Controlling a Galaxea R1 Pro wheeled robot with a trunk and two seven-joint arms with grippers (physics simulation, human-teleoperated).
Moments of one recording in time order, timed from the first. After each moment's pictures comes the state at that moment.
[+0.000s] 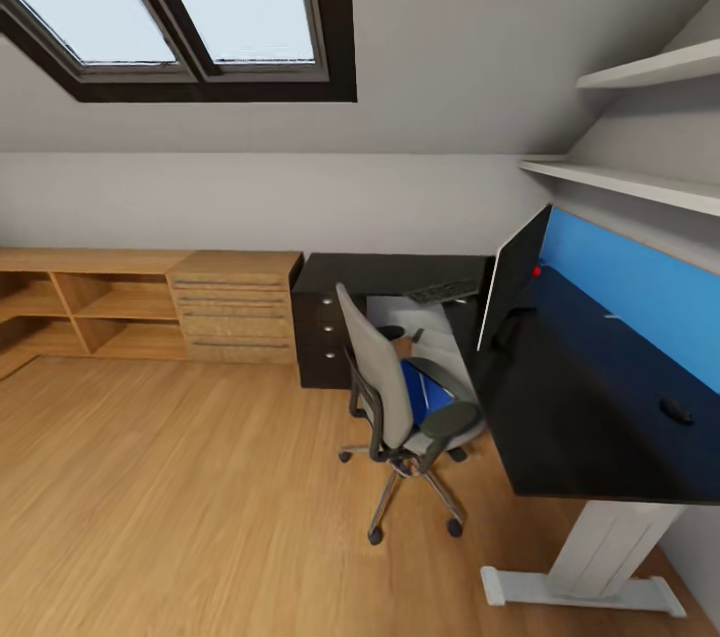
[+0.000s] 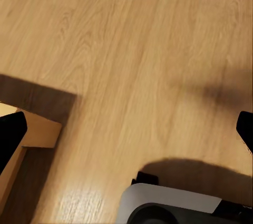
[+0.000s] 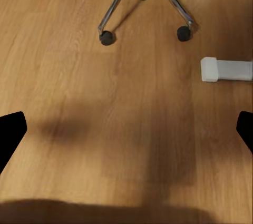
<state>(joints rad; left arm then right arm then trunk) 0.00 0.05 0.04 -0.14 0.20 -0.64 0.01 -0.06 0.06 -0.06 -0.14 0.11 -0.76 -0.01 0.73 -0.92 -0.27</state>
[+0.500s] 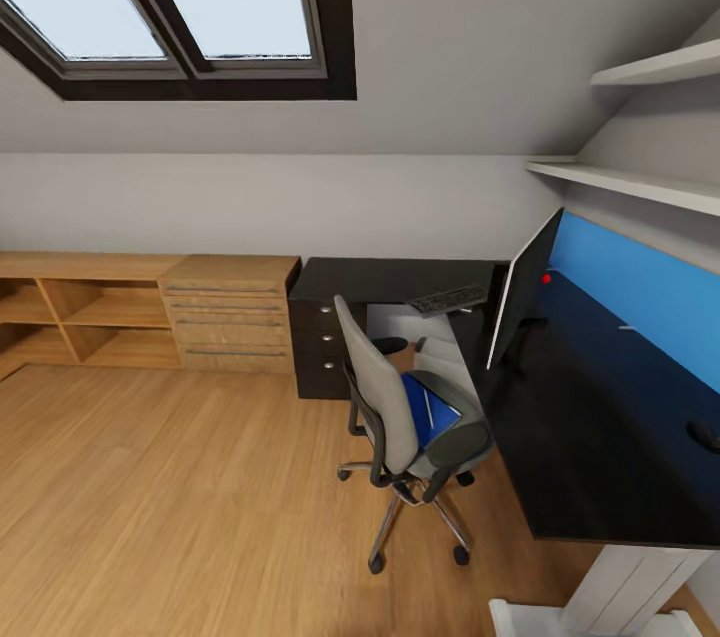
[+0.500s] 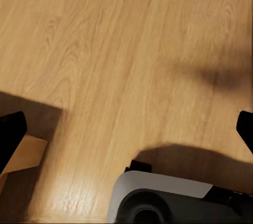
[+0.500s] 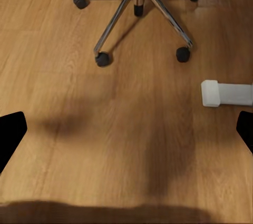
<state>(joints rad) 0.00 0.04 0.03 -0.12 0.20 -0.62 0.01 -0.06 0.07 -0.05 -0.15 0.11 -0.76 -0.02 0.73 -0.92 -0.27</state>
